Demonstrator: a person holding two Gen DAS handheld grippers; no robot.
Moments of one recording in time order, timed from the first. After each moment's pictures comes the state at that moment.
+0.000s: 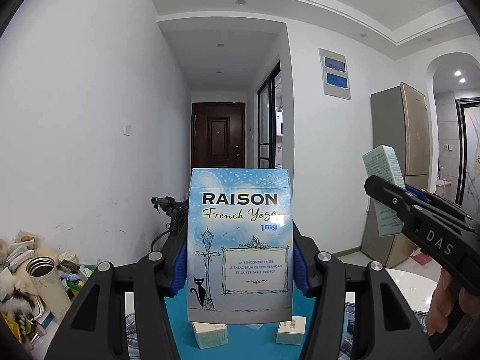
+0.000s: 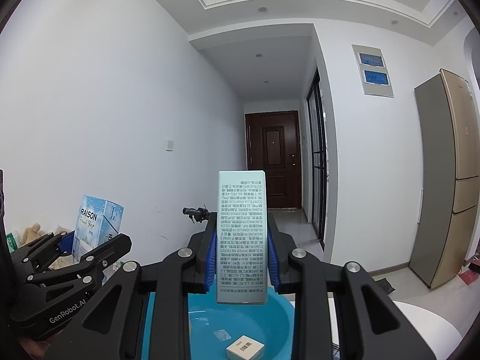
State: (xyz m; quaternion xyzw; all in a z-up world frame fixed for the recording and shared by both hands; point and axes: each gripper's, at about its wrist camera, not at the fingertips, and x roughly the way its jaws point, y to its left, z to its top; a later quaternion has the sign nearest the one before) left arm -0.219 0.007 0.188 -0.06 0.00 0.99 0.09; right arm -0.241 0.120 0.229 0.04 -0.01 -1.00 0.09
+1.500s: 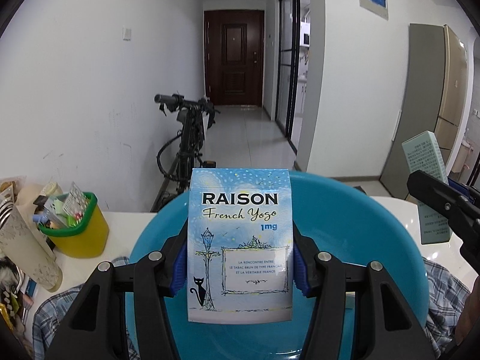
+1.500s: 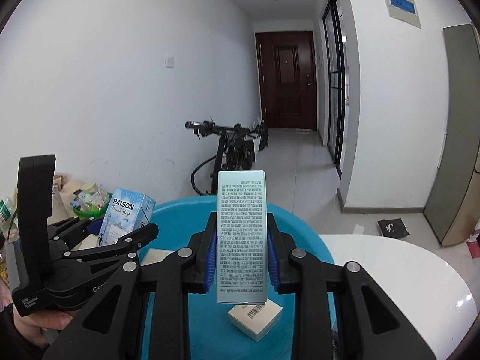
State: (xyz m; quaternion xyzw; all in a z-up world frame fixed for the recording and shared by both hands) left arm -0.369 -0.001 0.075 -0.30 0.01 0.95 0.05; right arm -0.341 0.112 0.114 0.24 0.00 -0.96 0.12
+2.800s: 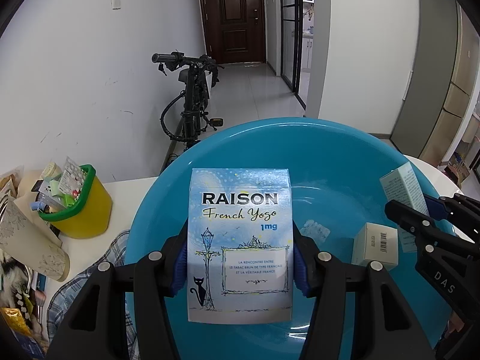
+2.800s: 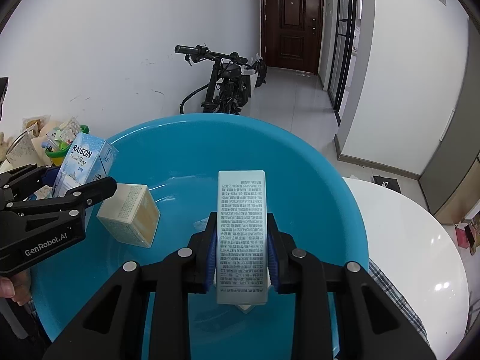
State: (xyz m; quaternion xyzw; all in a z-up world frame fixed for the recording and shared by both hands) left arm -0.392 -0.008 0.044 -0.40 0.05 0.91 0.03; right arm -0.366 0.108 0.050 0.39 0.04 -0.91 0.11
